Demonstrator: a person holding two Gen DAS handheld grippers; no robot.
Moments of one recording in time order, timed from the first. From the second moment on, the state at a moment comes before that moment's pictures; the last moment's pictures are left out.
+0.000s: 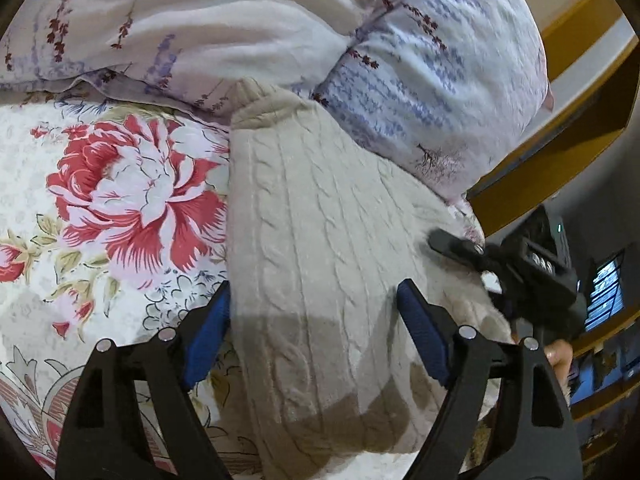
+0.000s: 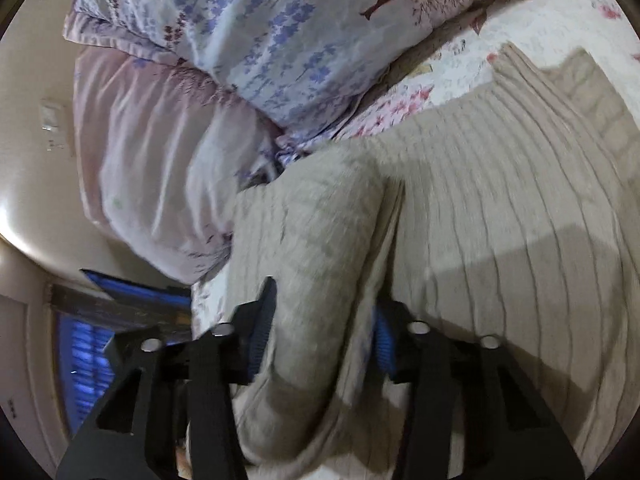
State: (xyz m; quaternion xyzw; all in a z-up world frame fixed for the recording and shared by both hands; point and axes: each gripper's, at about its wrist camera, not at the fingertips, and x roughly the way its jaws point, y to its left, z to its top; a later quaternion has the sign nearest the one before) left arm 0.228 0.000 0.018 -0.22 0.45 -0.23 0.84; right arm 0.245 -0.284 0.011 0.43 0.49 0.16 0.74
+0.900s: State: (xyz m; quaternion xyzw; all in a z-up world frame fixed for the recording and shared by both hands) left arm 0.220 -0.026 0.030 -0.21 0.45 -0.29 0.82; right arm 0.197 -0.348 0.077 0.18 0.40 0.03 0.90
